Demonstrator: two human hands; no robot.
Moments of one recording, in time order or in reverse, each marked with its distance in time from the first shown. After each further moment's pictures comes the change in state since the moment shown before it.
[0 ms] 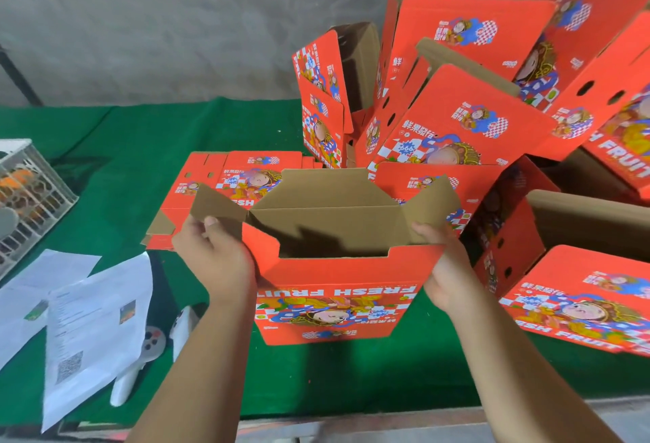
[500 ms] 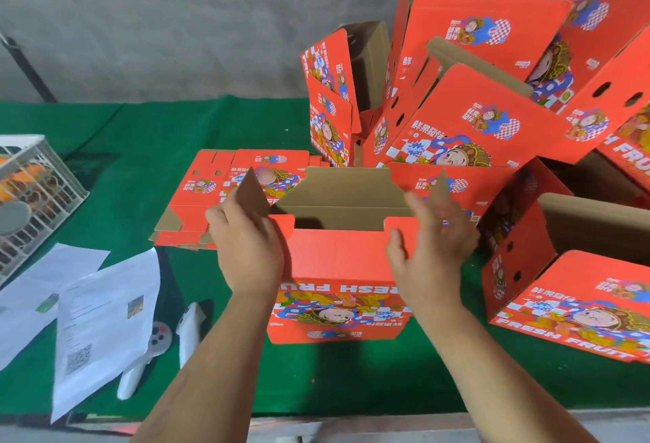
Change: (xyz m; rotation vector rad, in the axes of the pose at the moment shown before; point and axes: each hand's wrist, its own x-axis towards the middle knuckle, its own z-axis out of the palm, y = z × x) left_hand -0.014 0.013 0.013 0.310 -0.215 0.208; right_hand -0.025 0.017 0.031 -1.087 0.327 -1.162
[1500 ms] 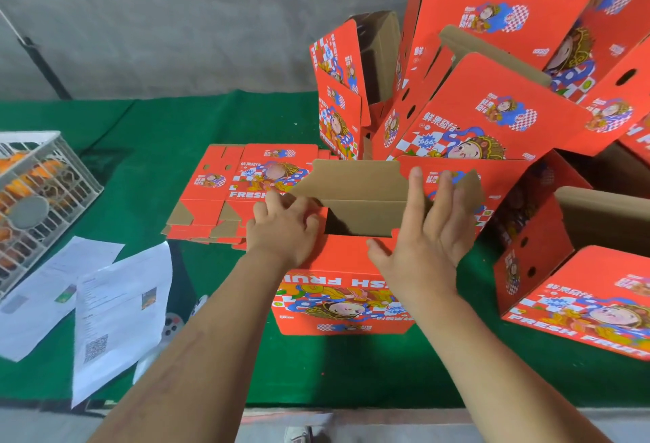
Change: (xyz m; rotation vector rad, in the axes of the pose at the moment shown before) left_hand 0.018 0.005 0.016 0.619 -0.682 0.219; right_hand -0.004 -0.015 0.008 -0.233 -0.323 0.134
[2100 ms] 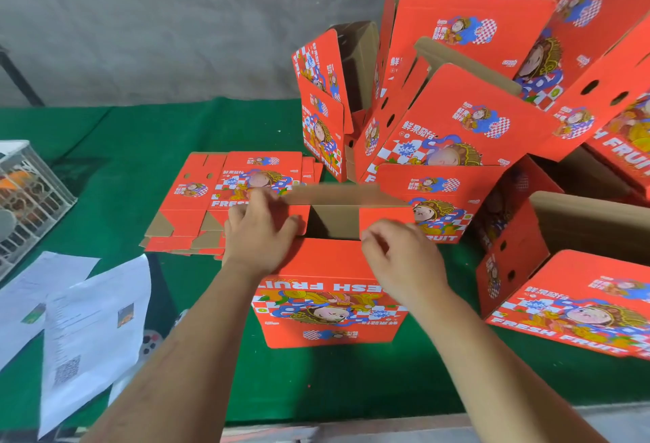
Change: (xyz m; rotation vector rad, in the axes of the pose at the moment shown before) left_hand 0.010 -0.013 0.009 -0.462 0.239 0.016; right_hand 0.017 0.016 -0.005 0.150 -0.177 -0.153
